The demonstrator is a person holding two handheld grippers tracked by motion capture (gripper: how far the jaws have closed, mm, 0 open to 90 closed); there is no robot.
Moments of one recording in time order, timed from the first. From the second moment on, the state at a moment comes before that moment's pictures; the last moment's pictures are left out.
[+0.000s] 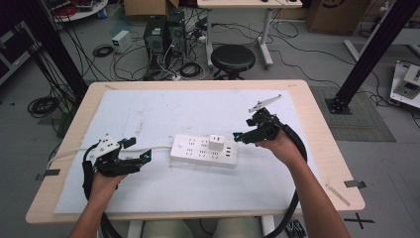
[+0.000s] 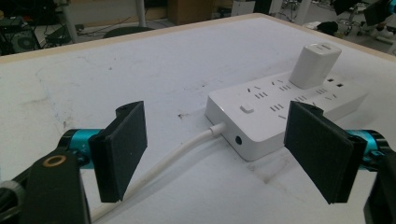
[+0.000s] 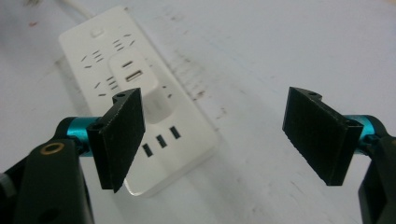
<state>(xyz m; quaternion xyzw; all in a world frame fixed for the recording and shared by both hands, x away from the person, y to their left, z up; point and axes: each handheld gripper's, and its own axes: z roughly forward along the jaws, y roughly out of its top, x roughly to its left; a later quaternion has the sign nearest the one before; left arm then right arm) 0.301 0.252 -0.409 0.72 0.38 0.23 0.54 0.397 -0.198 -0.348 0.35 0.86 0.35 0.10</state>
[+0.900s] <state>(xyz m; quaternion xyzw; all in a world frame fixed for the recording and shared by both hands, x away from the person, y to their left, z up) 0.300 0.253 -0.400 0.72 0.37 0.23 0.54 0.319 -0.285 -0.366 0.44 0.77 0.41 0.21</state>
